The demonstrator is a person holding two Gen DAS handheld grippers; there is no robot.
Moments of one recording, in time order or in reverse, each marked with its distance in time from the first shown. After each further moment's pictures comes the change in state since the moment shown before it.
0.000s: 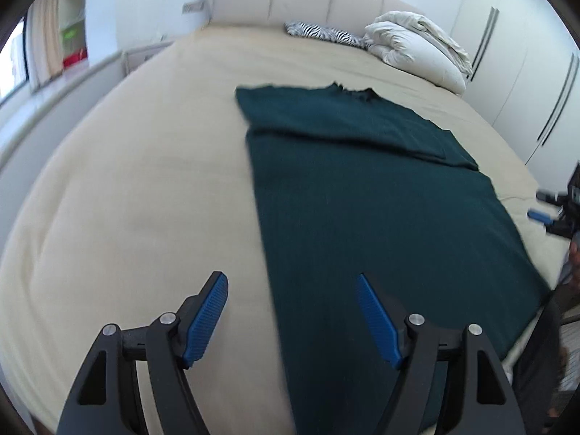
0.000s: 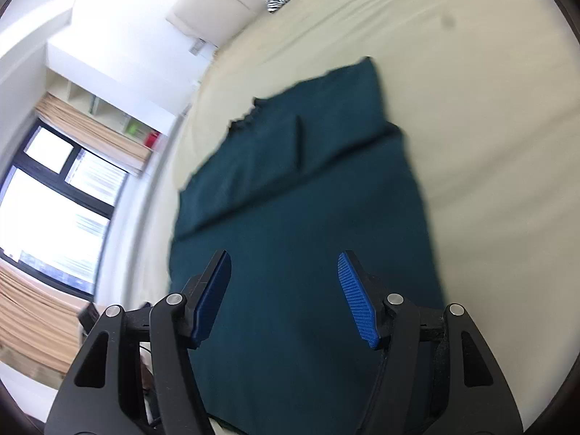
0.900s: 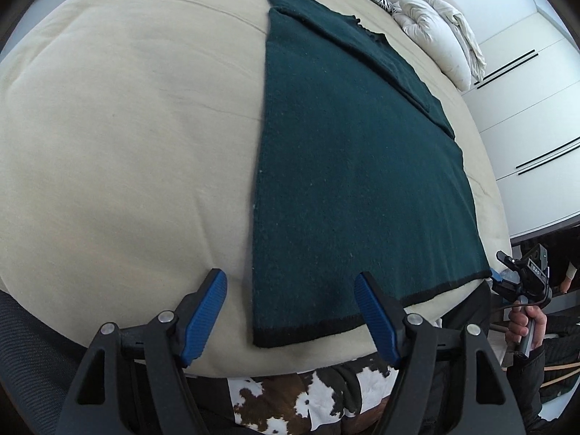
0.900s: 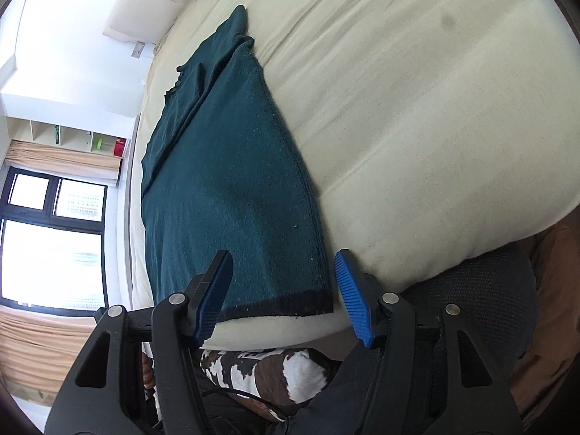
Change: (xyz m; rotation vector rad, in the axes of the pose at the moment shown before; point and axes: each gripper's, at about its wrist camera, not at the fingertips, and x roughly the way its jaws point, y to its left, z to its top) left arm -0.014 0.014 -0.071 -0.252 0.289 -0.201; right arm -0.055 -0.086 -0.100 0.280 0.121 -0.008
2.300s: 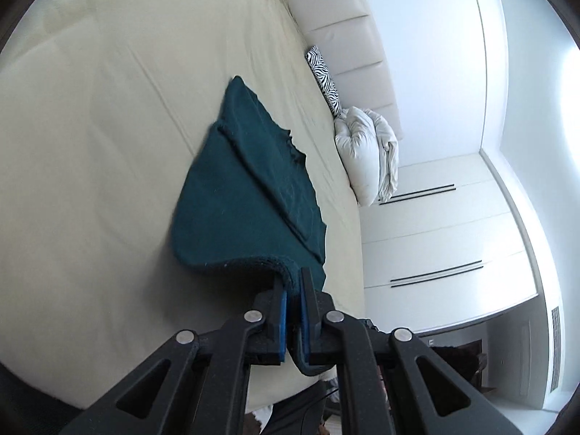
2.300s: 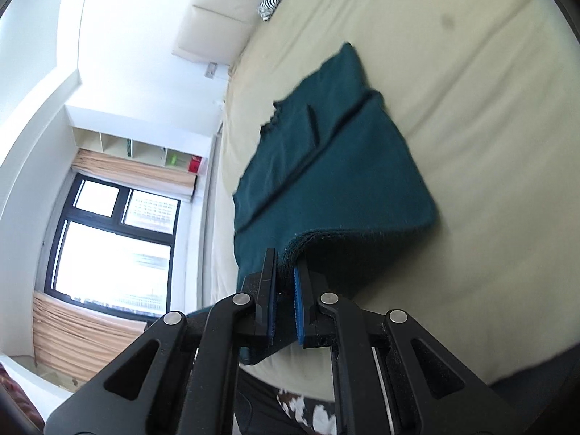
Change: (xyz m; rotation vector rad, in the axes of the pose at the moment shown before) left arm -0.070 0.029 0.078 -0.349 -0.272 -0.554; right arm -0.009 0.091 0.076 -0.055 -0.107 0.315
